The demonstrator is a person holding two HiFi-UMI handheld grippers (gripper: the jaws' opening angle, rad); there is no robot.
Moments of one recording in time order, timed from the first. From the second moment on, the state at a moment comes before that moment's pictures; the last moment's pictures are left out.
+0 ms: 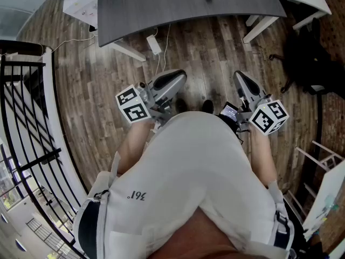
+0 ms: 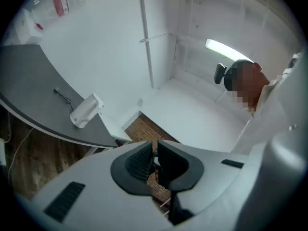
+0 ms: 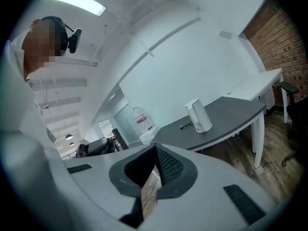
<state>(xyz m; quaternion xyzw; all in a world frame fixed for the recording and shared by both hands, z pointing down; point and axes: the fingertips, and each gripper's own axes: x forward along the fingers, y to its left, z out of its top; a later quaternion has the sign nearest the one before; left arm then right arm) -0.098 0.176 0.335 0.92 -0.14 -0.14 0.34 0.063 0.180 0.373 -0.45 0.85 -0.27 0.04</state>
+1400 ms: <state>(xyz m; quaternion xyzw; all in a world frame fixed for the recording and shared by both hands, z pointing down) -0.066 0.156 0.351 0.90 -0.22 -0.13 0.34 0.105 0.161 0.399 -0.44 0.85 -0.30 0.03</state>
